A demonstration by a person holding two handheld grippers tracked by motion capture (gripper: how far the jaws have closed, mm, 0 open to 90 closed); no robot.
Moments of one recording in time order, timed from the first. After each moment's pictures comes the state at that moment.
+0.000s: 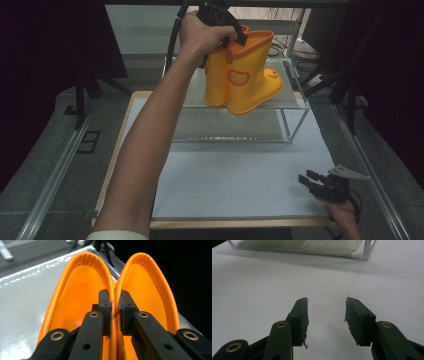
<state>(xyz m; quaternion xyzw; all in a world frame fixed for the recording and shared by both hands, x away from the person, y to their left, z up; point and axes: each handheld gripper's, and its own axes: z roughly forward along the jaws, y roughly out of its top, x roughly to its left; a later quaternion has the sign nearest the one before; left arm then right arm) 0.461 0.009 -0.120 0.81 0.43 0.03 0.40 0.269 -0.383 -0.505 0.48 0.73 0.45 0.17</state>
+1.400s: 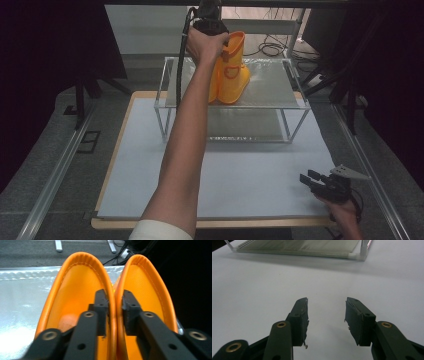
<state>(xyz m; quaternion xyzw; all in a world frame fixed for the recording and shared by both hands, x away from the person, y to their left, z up) 0.521 0.015 -0.179 0.71 0.59 0.10 0.38 0.269 -0.387 -0.505 0.49 0.72 0.46 0.17</state>
